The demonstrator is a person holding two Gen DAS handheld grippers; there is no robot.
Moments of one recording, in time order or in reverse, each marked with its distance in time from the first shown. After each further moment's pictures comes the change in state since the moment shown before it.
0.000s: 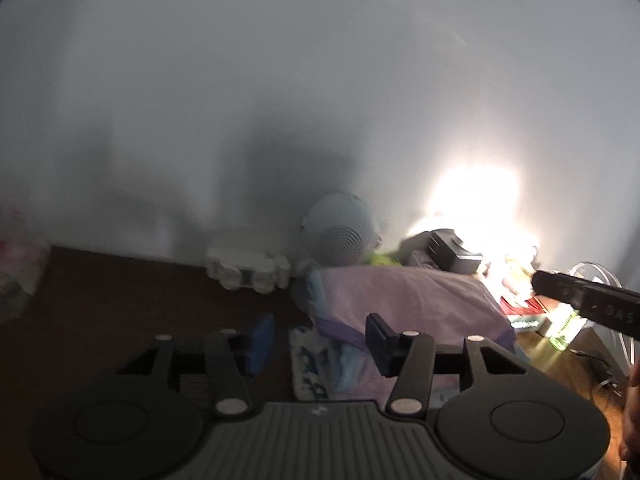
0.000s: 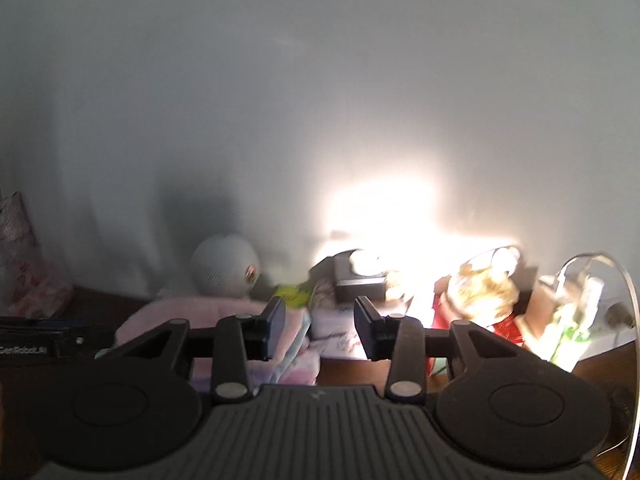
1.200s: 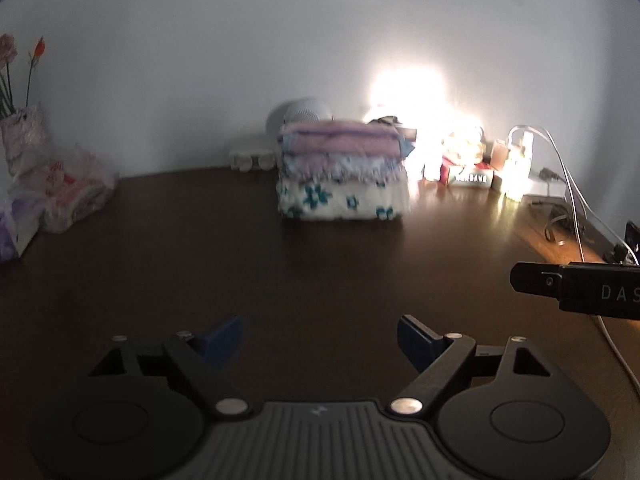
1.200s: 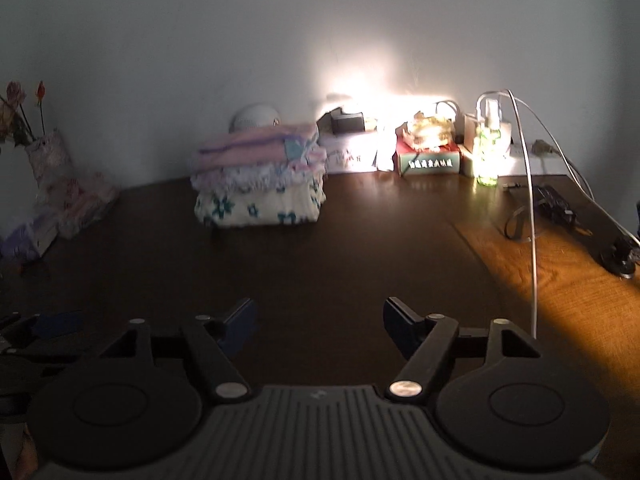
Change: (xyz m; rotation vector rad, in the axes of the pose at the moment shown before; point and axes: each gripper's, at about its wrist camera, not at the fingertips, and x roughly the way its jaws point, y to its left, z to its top) left arm -0.170 -0.077 -0.194 0.126 0.140 0.096; right arm -0.198 0.021 -0.151 0.048 0.254 -0.022
